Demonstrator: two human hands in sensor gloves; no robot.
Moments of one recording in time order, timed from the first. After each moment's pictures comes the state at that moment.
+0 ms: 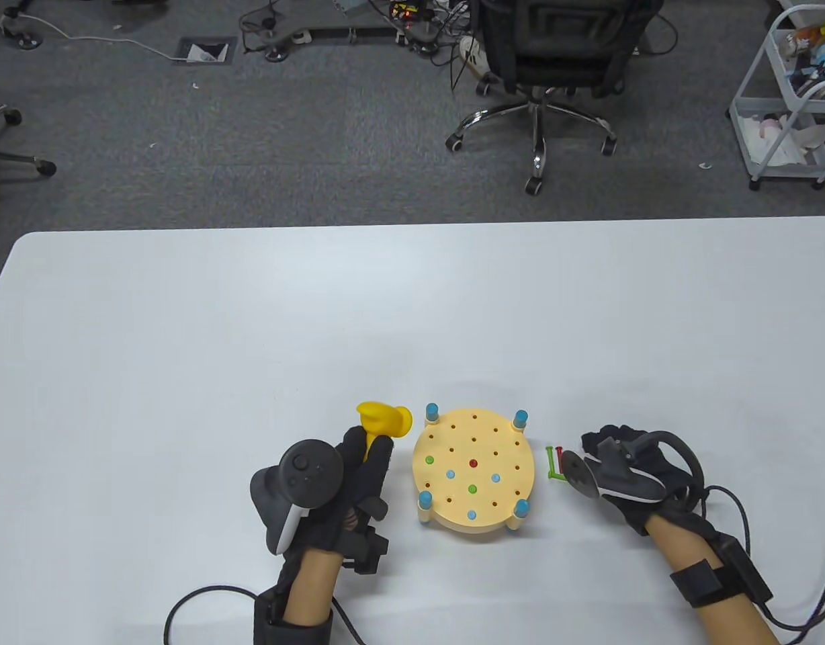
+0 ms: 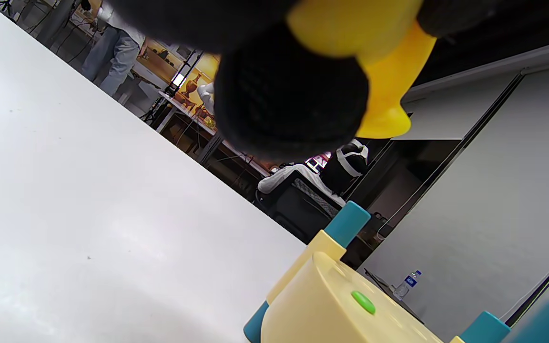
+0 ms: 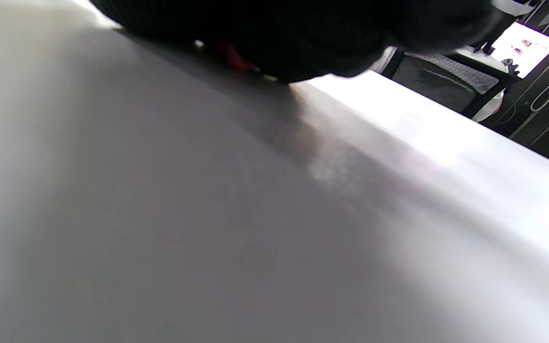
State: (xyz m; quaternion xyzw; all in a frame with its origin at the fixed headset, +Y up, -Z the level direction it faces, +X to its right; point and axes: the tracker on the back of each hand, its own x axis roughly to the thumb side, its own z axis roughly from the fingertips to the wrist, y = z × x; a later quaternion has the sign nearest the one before) left_hand -0.153 -0.701 -0.221 0.04 0.00 0.34 0.94; right_hand 0.228 -0.799 -0.258 -0.15 -0.08 -0.96 0.23
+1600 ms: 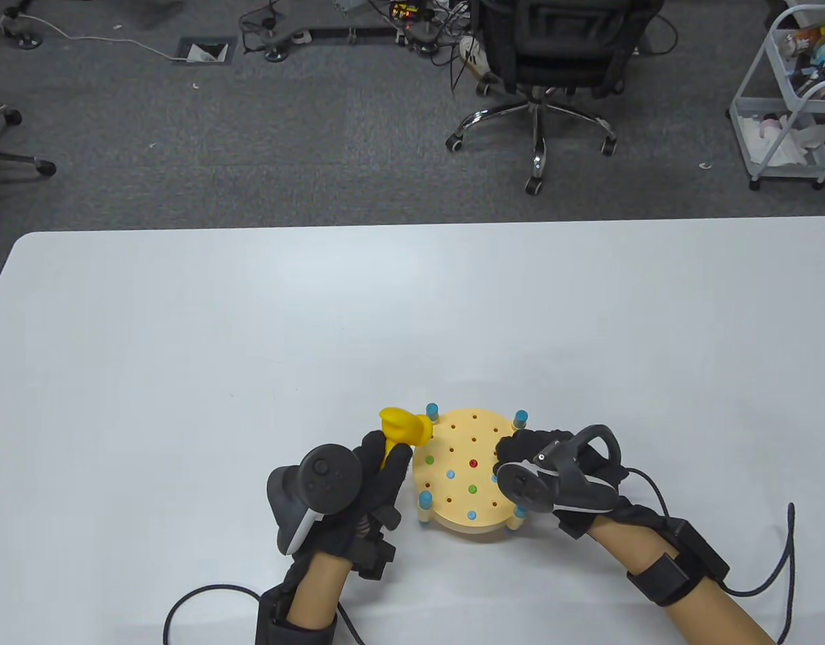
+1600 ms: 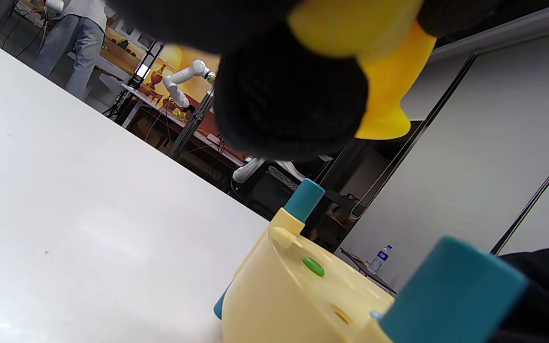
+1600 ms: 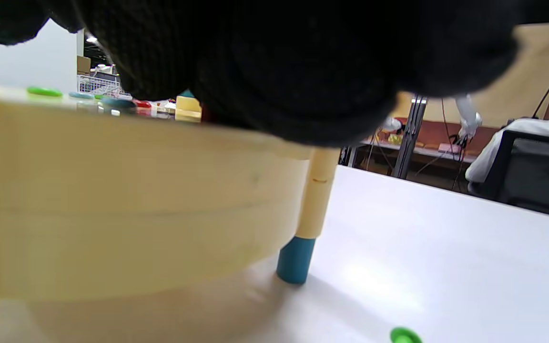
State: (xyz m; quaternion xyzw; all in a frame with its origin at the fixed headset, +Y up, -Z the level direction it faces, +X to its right) left_hand -0.135 -0.701 -0.219 0.03 -0.06 0.31 0.95; right_hand 0.126 -0.712 -0.232 -0.28 0.07 -0.96 0.06
